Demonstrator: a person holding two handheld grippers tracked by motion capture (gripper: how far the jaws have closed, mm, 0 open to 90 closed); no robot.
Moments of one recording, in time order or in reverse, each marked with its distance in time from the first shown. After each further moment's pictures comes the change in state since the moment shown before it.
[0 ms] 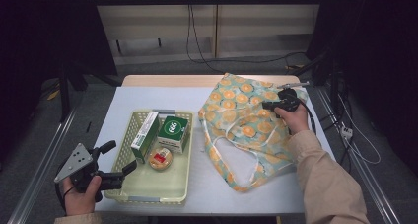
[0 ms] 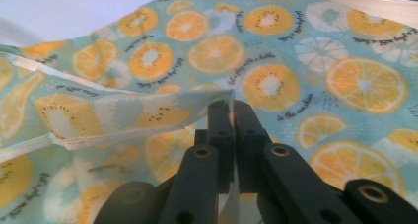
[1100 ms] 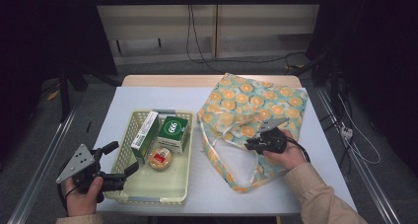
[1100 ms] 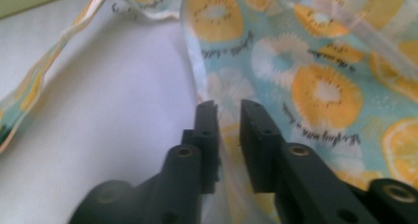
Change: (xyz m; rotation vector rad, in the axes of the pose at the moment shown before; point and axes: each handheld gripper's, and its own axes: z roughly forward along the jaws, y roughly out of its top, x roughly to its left) left arm -0.005 0.000 0.003 -0.003 -0.023 0.003; right arm 0.104 -0.076 -0.032 0.124 0.230 -0.388
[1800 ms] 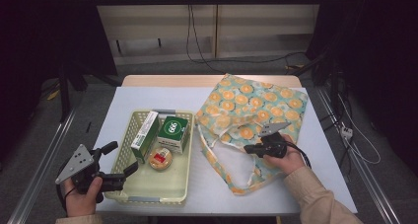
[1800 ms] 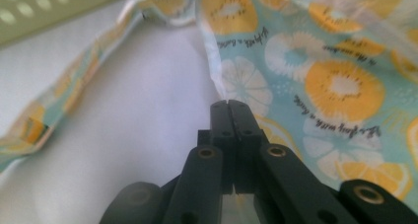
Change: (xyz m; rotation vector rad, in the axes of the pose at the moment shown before) left arm 0.000 0.001 -0.002 -0.004 0.006 0.000; right arm 0.009 -0.001 -0.004 -0.054 0.062 0.050
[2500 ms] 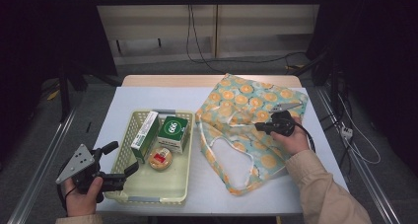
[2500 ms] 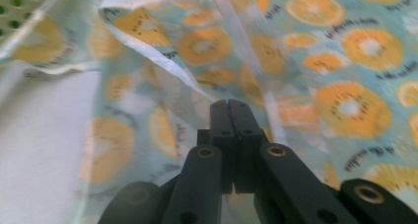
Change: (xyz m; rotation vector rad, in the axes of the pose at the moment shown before) left arm 0.000 0.000 0.001 0.006 -0.005 0.007; right arm -0.064 0.013 -0.007 -0.034 -0.191 0.142
